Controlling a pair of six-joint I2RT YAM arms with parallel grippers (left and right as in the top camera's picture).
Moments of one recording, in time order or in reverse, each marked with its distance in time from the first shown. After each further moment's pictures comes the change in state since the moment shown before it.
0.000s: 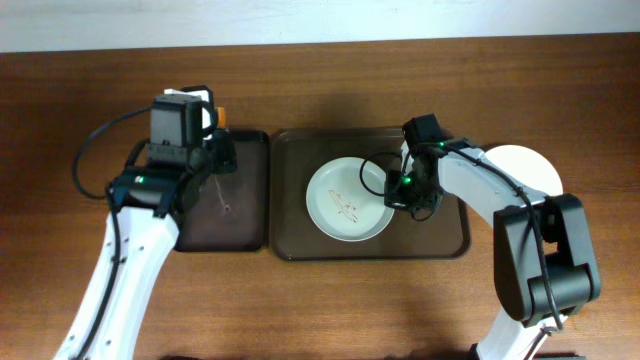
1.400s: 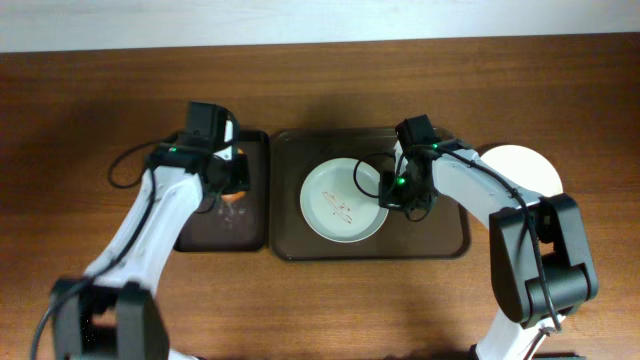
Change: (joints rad) left arm 0.000 0.308 -0.011 -0.135 0.088 0.000; right arm 0.033 0.000 0.000 0.021 -0.008 -0.001
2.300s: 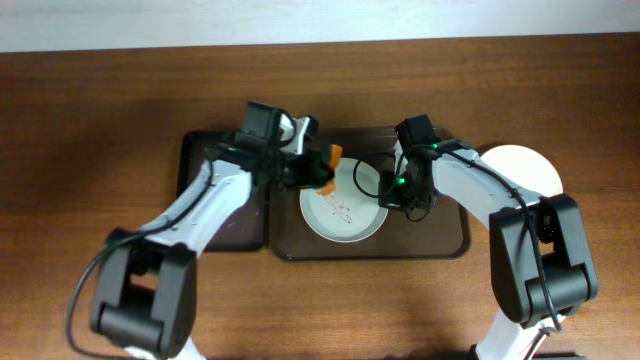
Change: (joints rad) left arm -0.202 0.157 0.009 0.384 0.658 -0.182; right arm 0.000 0.000 0.000 0.003 -0.003 0.000
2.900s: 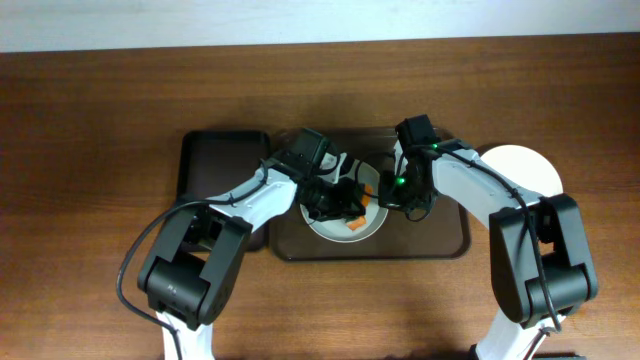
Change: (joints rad) left arm -0.150 0.191 0.000 0.040 0.050 -0.132; right arm 0.000 0.000 0.000 0.000 0.000 0.000
